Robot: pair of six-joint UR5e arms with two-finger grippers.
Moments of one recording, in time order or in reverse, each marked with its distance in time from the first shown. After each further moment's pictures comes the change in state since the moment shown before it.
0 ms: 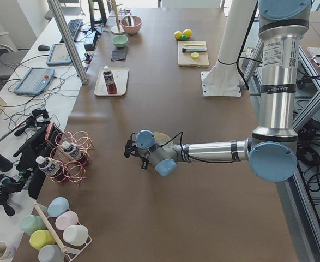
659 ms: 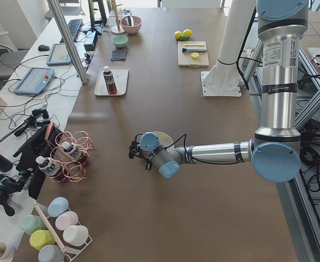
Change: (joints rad) left arm 0.029 0.031 -0.003 -0.042 0.001 0.001; right arm 0.000 -0.005 0.001 0.000 0.001 0.020
